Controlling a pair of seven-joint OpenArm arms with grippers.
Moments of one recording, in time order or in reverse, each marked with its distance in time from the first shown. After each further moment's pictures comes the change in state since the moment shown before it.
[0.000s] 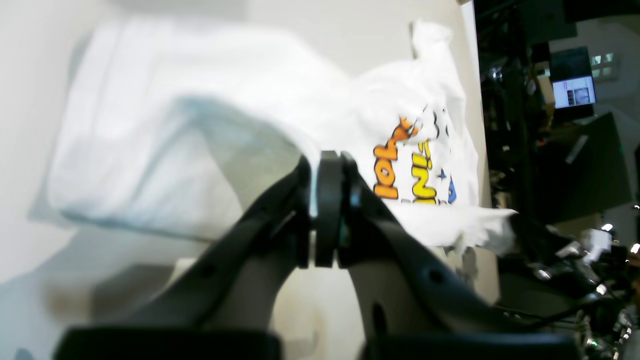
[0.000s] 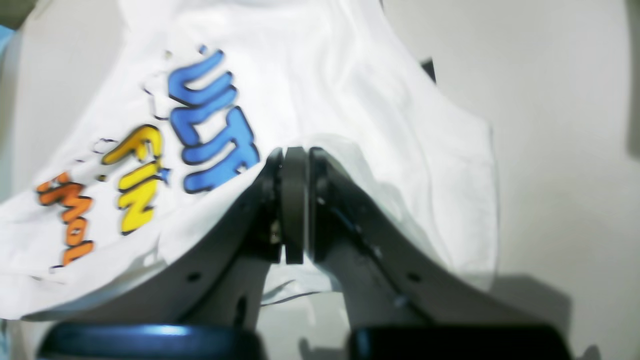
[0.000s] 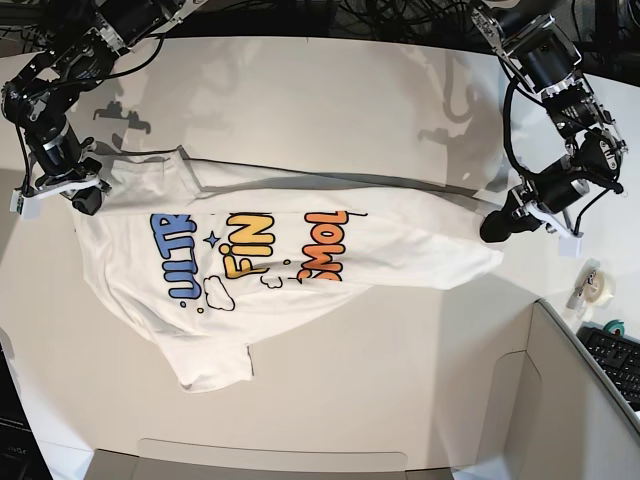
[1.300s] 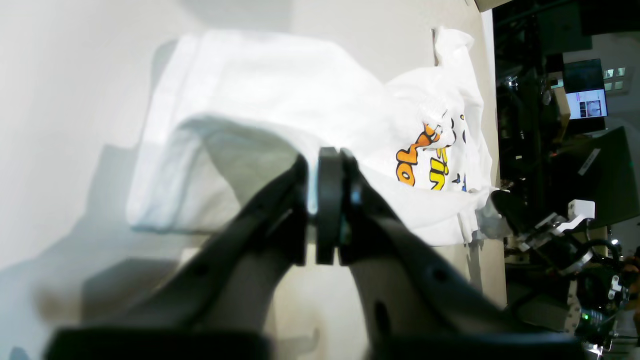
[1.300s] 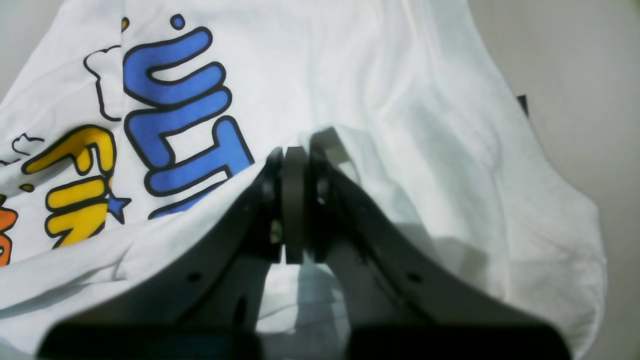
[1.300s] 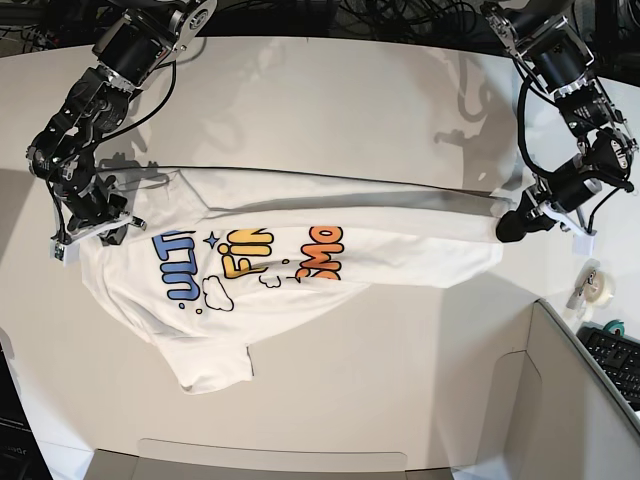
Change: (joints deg) left arm 0.9 -2.9 0.0 -2.9 -0.5 0.0 -2.4; right arm 6.9 2.0 -12.1 -13.9 -16.6 0.0 10.7
